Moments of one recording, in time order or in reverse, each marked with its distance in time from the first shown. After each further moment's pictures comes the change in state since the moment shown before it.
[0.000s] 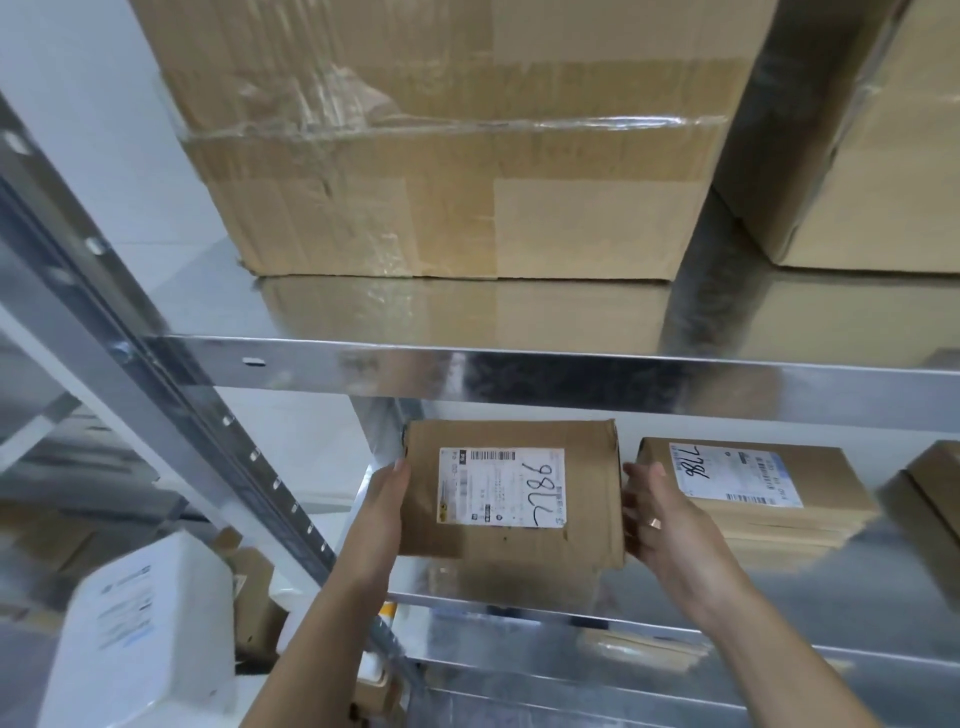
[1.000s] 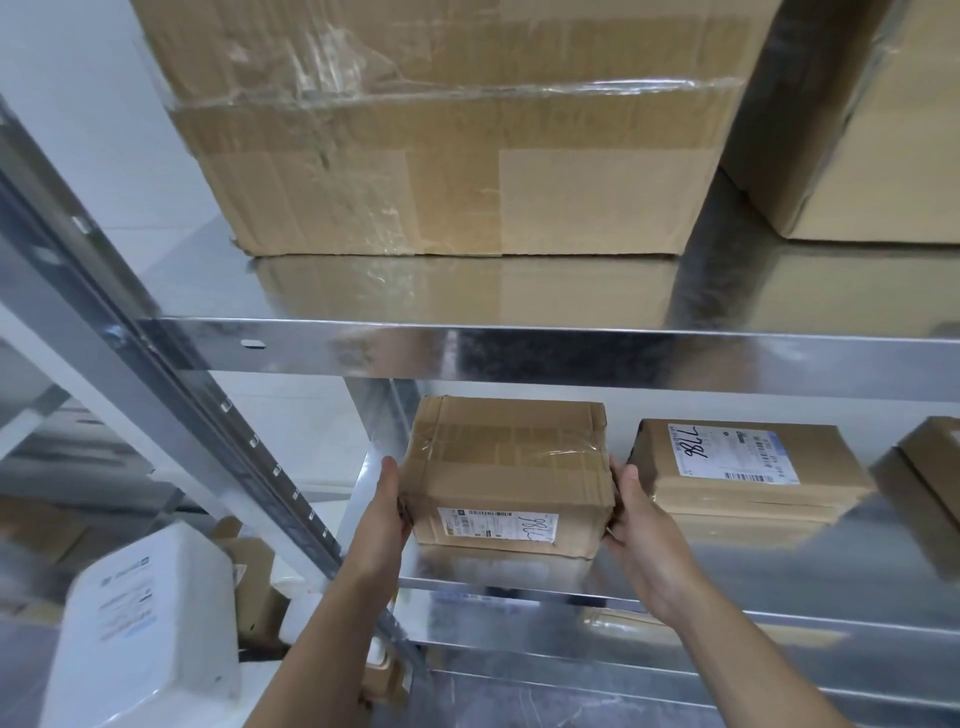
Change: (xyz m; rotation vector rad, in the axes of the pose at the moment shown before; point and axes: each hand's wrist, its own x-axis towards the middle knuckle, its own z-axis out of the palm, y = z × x) left_hand -0.002 -0.011 0.001 -0.201 -0.087 -0.081; right_hand -0.008 0.021 0.025 0.075 -0.060 0.050
